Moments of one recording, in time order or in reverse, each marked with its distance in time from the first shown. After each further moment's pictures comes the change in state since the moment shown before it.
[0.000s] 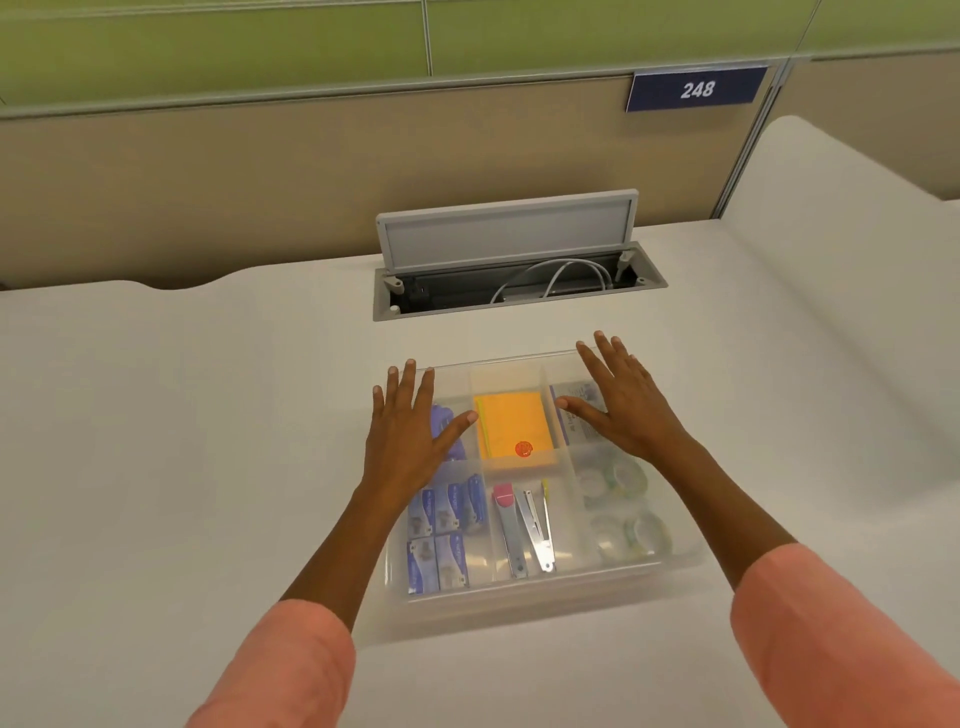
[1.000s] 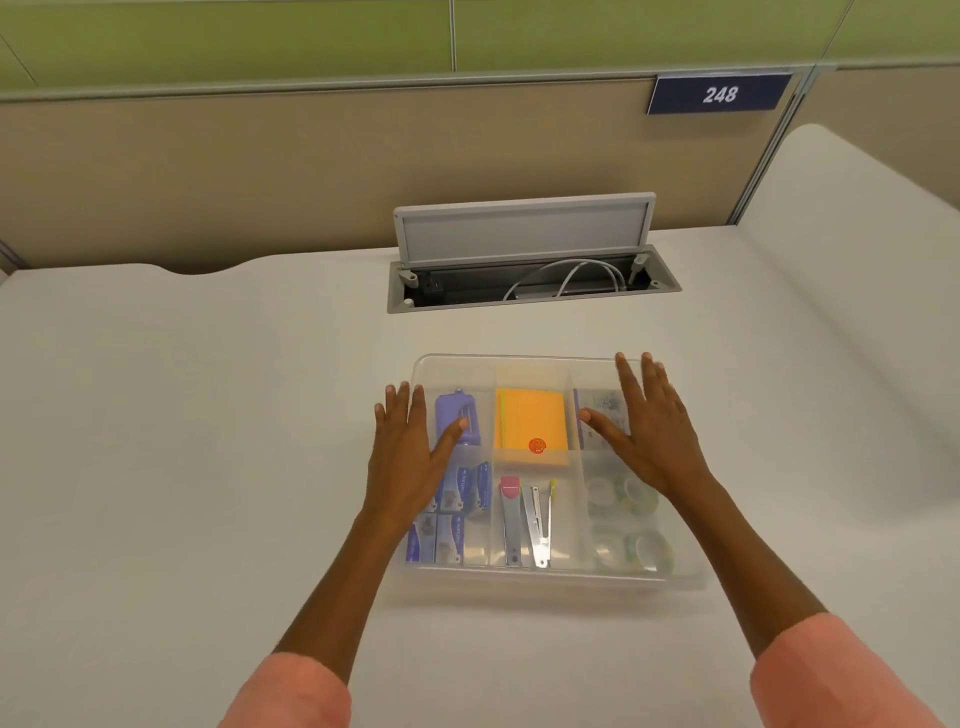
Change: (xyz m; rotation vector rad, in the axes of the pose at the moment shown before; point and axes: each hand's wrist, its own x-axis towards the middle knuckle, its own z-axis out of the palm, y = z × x) left_hand -0.031 -0.005 0.005 -0.232 0.054 -0.135; right_hand -0.032 -0.004 0.007 0.047 0.077 0.151
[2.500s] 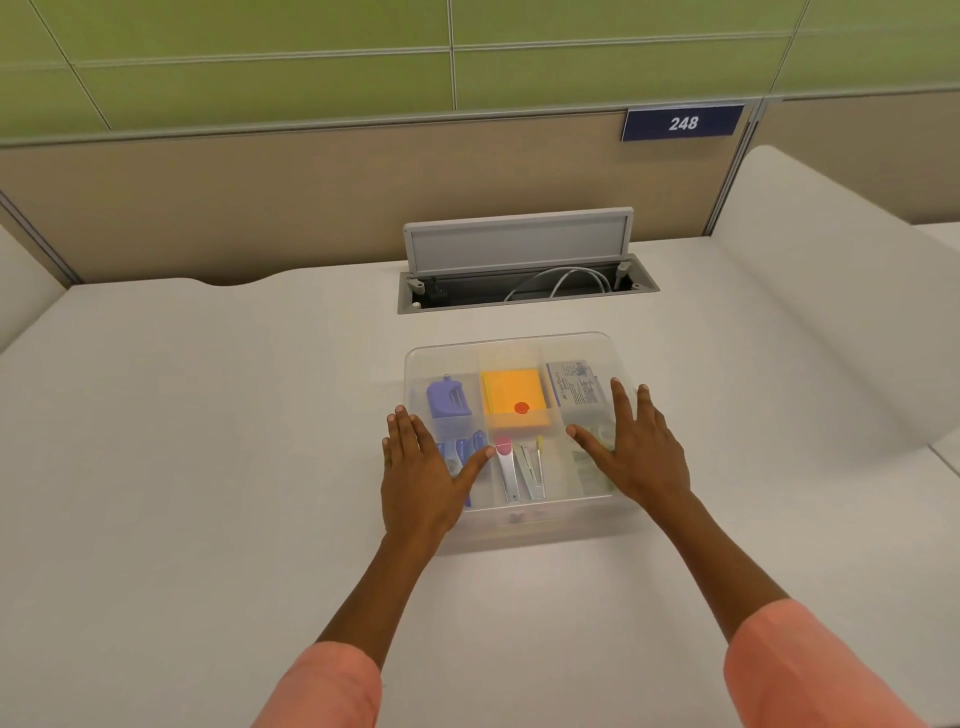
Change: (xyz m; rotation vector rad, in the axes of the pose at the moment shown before) left_hand -0.088 0.010 0.010 0.054 0.090 -0.101; right_hand -0.071 -0.004 0.009 -0.052 0.025 0.122
